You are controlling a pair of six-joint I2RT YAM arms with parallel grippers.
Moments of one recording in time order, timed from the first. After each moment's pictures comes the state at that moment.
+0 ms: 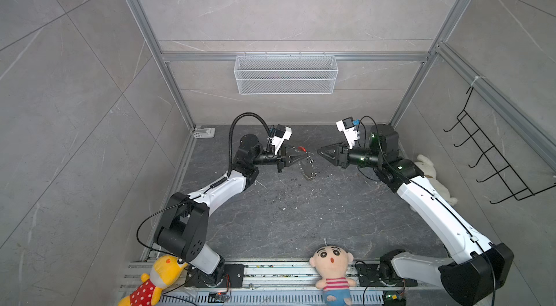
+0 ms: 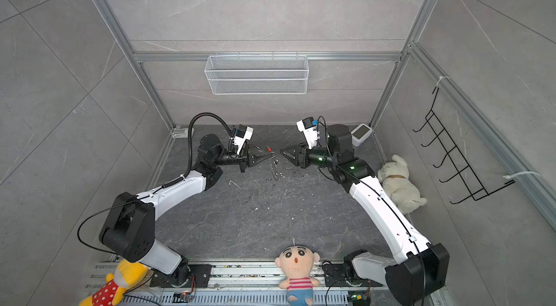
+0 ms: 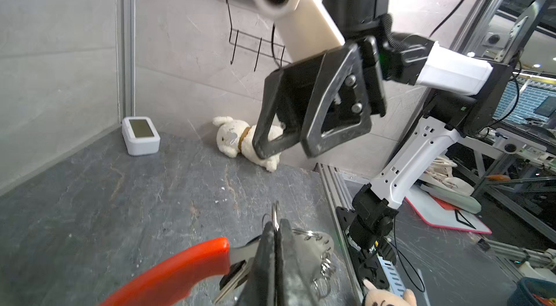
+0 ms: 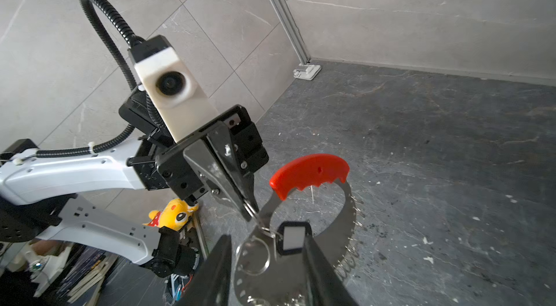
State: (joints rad) left arm -0.48 1.58 1.03 0.78 1.11 -0.41; right arm 0.35 1.25 1.20 -0.30 -0.77 0.33
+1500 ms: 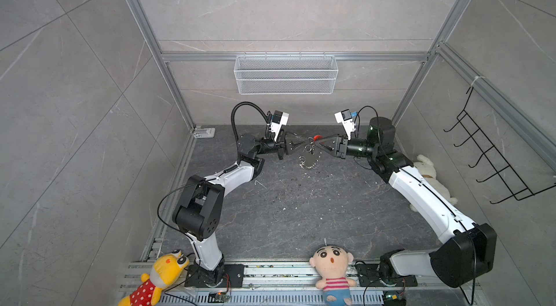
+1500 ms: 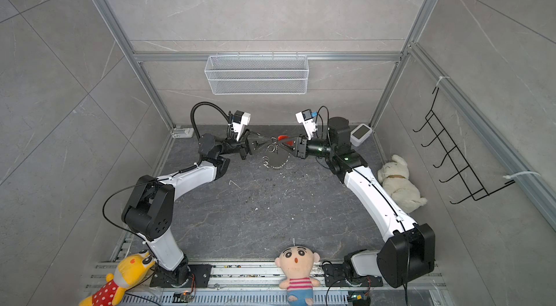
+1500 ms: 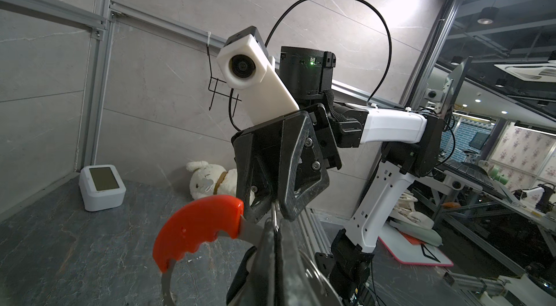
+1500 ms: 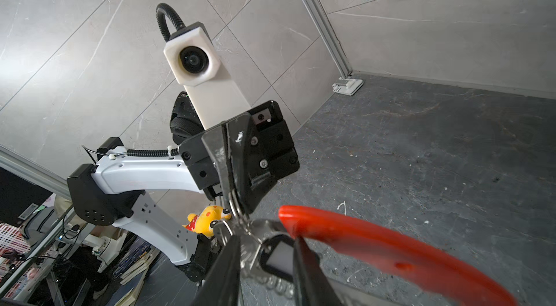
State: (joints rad) left arm -0.48 1.77 1.18 1.24 1.14 -0.87; right arm 0.30 1.37 1.23 -0.07 -0.96 0.46
